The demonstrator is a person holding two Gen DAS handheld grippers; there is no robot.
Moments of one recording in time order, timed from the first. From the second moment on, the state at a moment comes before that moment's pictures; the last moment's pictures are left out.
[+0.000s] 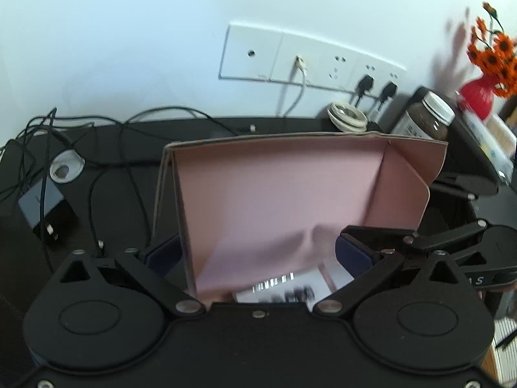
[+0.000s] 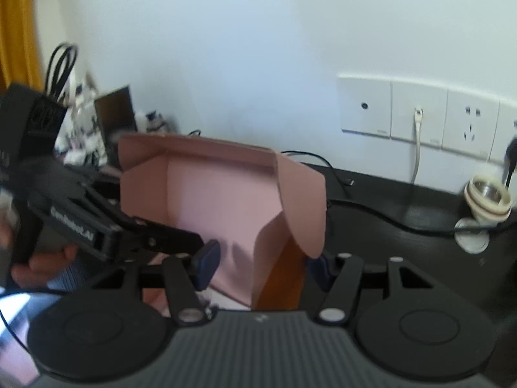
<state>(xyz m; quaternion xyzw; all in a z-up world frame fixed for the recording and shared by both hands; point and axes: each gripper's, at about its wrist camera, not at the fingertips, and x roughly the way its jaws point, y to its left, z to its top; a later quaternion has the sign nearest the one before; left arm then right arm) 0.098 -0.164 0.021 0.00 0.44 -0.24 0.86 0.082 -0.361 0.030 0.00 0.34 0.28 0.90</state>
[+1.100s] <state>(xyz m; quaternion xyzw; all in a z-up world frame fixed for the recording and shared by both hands) 0.065 -0.114 0.083 -0.10 0.43 -0.14 0.89 0.030 -0.335 0.029 -0.11 0.33 0.27 0.90</state>
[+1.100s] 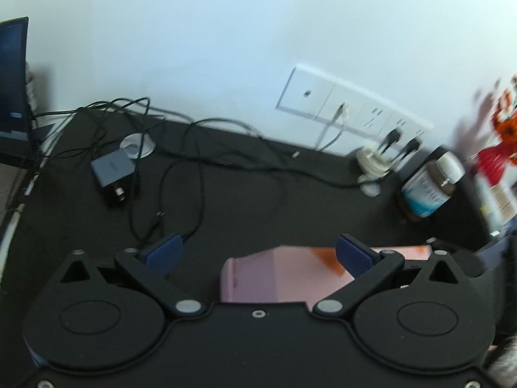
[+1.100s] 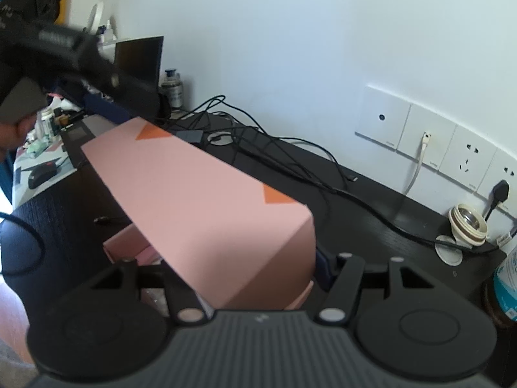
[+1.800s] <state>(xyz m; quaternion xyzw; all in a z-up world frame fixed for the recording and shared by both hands) 0.057 -0.116 0.071 -0.11 0.44 -0.12 0.88 0.007 -0.367 0.036 0.04 0.40 0.19 0.90</state>
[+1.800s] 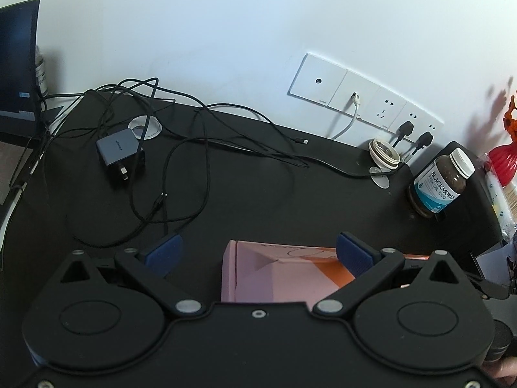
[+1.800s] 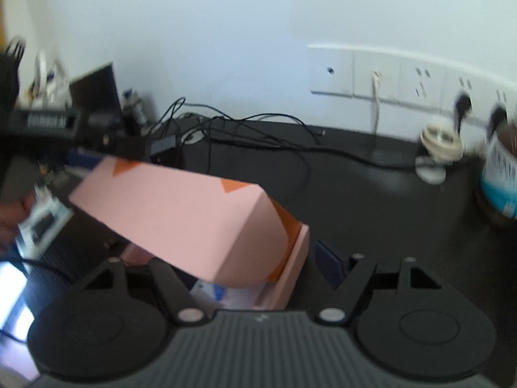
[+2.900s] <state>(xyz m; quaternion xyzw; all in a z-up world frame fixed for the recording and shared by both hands) 0.034 -0.127 0.048 -0.06 0.49 -0.10 0.86 -0.021 -0.364 -0.005 0.08 0.49 0.16 0.85</state>
